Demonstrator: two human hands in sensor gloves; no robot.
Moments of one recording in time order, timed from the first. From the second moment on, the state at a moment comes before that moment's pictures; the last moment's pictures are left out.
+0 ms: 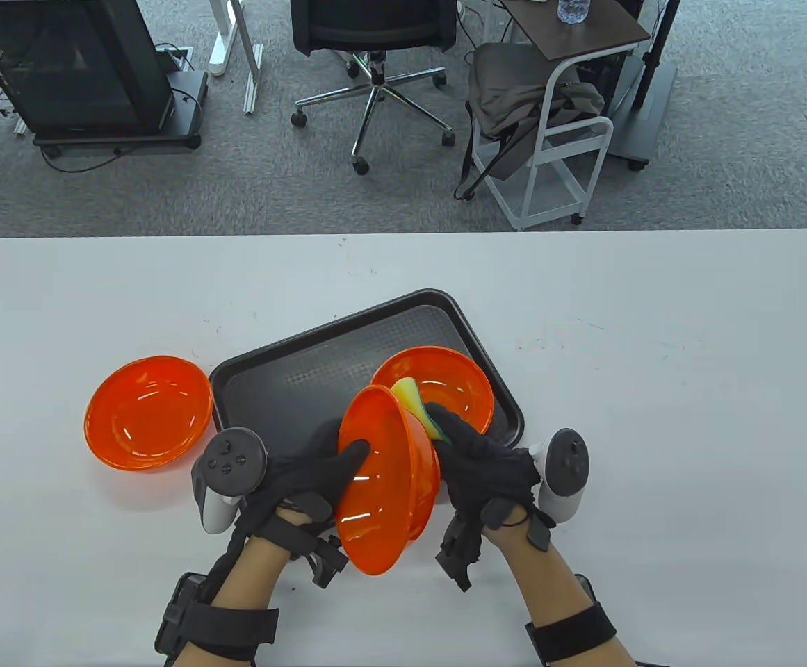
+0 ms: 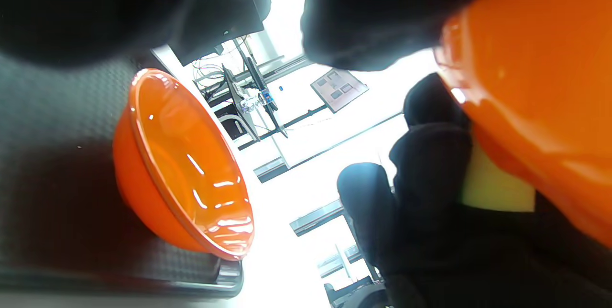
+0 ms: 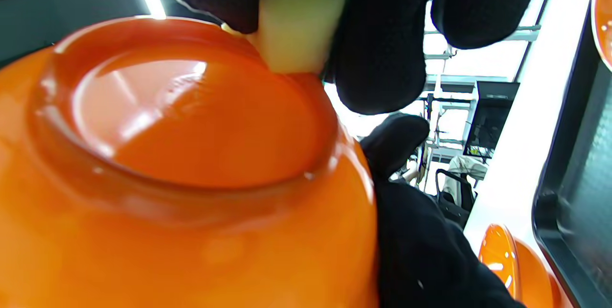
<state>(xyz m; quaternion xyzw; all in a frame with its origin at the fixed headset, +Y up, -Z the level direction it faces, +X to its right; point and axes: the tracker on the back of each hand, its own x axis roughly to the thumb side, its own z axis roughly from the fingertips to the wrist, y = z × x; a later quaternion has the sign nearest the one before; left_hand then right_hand) -0.190 -0.688 -0.259 -0.05 -0.19 0.55 0.81 0.080 -0.685 -0.250 0.26 0.00 0.64 0.72</state>
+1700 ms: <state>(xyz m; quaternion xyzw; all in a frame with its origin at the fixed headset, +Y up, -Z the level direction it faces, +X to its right) -0.228 -0.683 -0.263 -0.01 -0.10 0.56 0.82 0.089 -0.673 -0.244 0.24 -0.10 0.66 0.71</state>
